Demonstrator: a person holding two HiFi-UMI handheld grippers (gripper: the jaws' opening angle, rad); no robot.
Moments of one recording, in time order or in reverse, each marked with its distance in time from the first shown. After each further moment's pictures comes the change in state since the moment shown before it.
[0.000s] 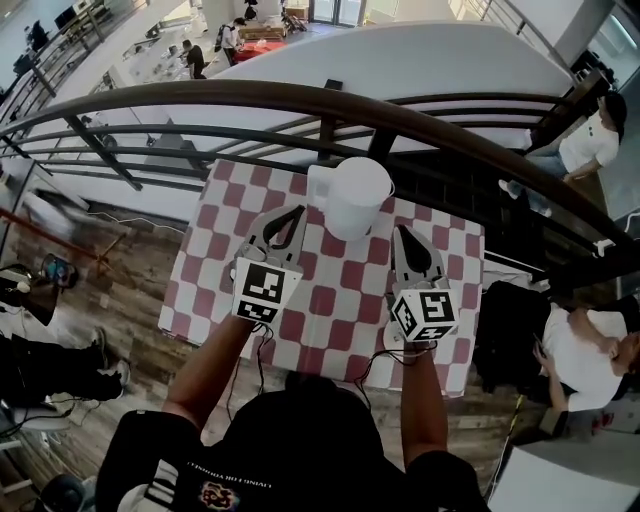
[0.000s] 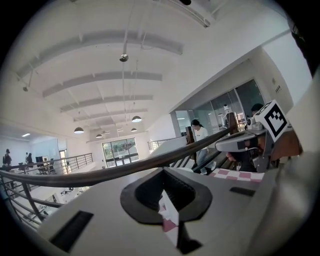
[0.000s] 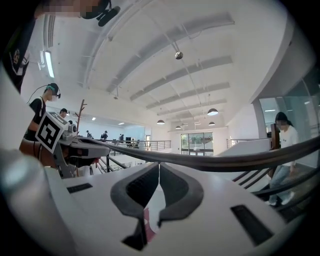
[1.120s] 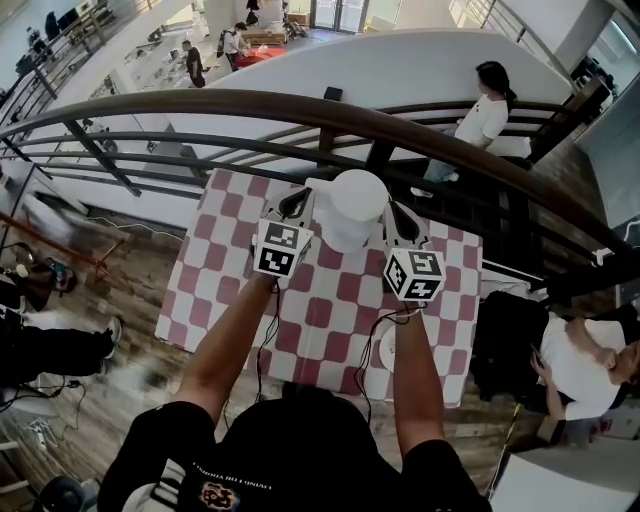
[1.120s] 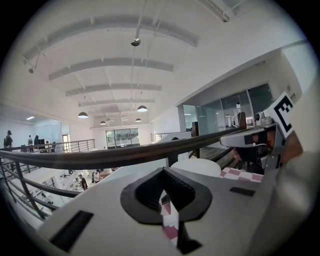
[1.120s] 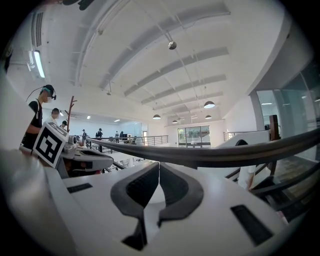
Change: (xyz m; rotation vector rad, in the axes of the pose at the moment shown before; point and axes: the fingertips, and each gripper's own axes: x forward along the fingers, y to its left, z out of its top) left arm 0.107 0.032 -0.053 -0.116 0.090 0.025; right arm 0.088 -0.045 -0.027 0.054 0.069 -0.028
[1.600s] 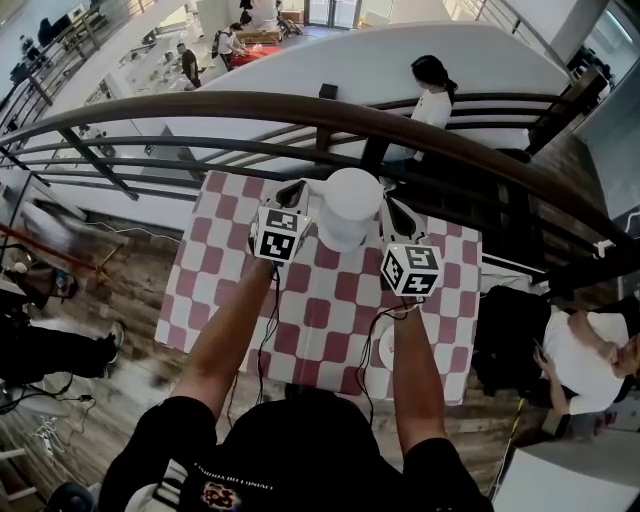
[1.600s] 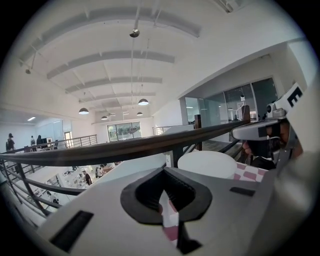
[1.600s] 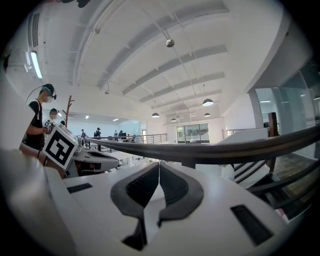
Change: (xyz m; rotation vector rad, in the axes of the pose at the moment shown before) left arm 0.034 0.013 -0.013 0.002 0.087 0.020; right arm 0.009 -0.010 -0.009 0.016 0.023 -0.008
